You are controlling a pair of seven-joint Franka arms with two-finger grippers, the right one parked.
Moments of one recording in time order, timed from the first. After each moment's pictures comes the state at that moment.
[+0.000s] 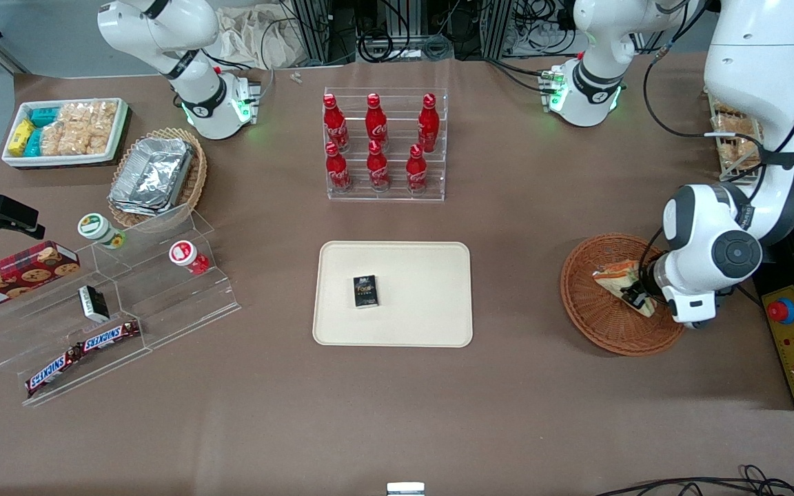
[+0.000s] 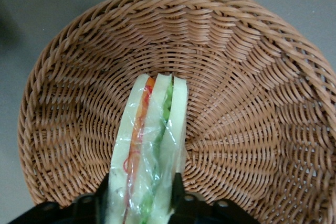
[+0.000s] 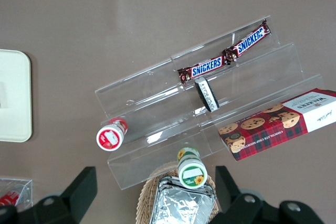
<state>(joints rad) 0.05 0.40 -0.06 -2.00 0.12 2.28 -0.98</state>
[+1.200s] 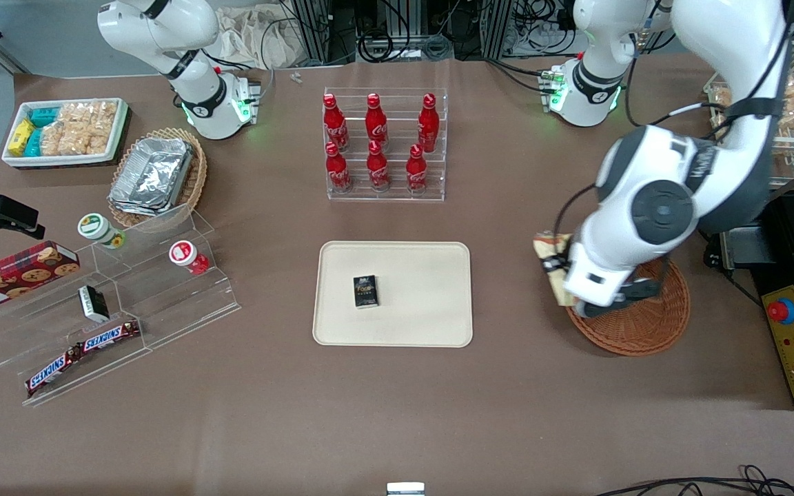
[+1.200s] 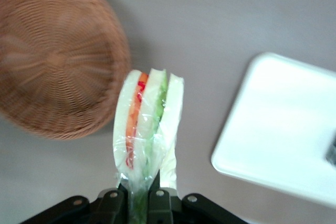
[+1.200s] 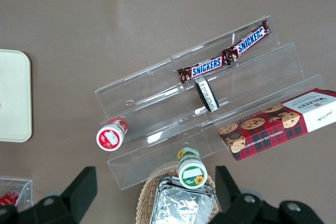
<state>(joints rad) 0.02 0.40 -0.50 -1.55 0.12 1.76 -0.68</state>
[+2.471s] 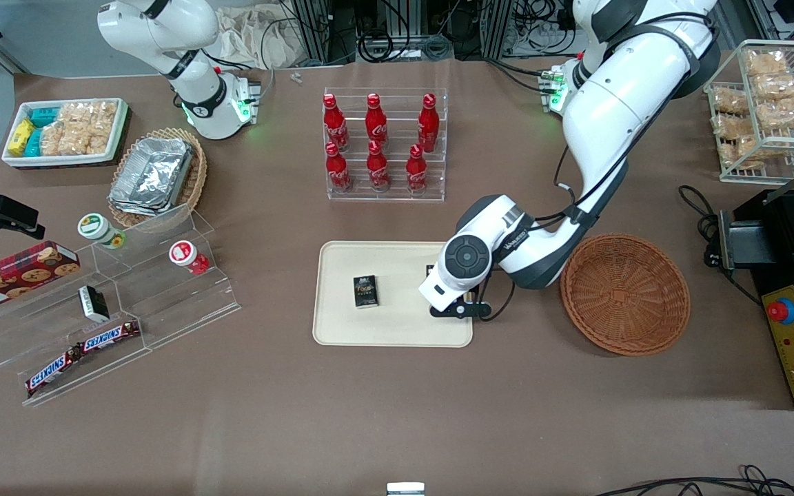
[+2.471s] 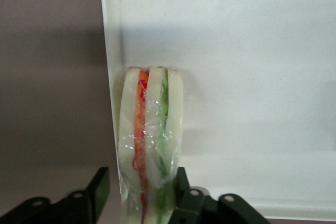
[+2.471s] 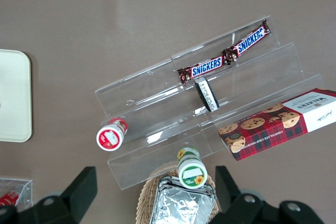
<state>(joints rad) -0.18 0.83 -0.57 -1.46 0.34 1.98 -0.80</state>
